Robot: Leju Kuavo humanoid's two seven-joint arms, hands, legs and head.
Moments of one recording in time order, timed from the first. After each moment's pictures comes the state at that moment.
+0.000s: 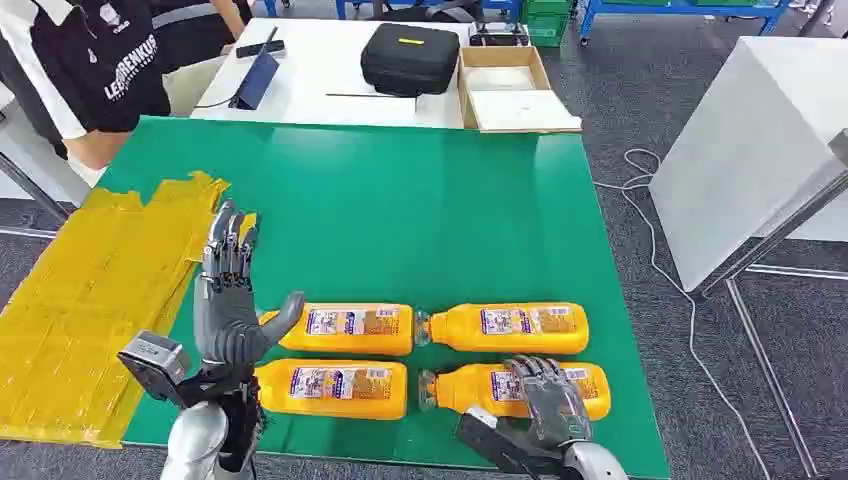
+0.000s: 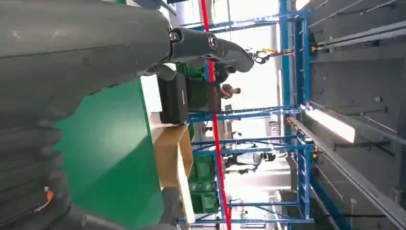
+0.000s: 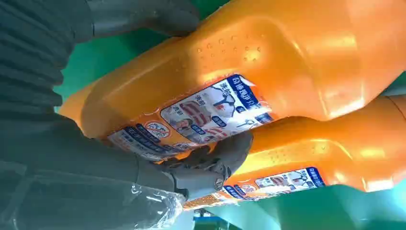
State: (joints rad) left arm -0.01 -0.23 -0.01 -1.63 -0.16 -0.05 -0.58; right arm 0.19 -0.10 0.41 -1.47 1.14 0.16 0.15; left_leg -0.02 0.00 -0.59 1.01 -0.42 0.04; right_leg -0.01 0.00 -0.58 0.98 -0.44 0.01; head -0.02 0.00
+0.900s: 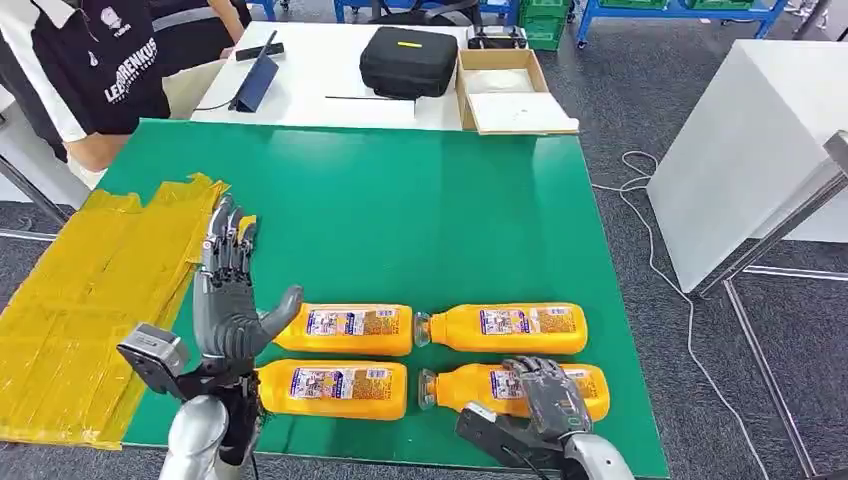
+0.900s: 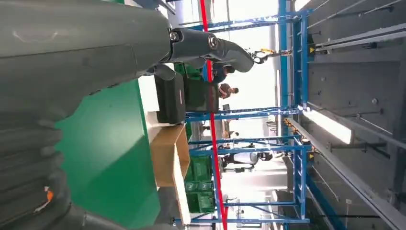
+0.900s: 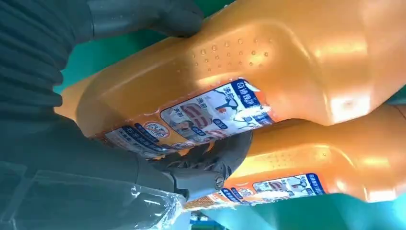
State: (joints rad) left arm -0.04 -0.23 0.00 -1.61 -0.14 -0.05 -0.58; right arm 0.15 -0.15 0.46 -1.47 1.10 0.23 0.20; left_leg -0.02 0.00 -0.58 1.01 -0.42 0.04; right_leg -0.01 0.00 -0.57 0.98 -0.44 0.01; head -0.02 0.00
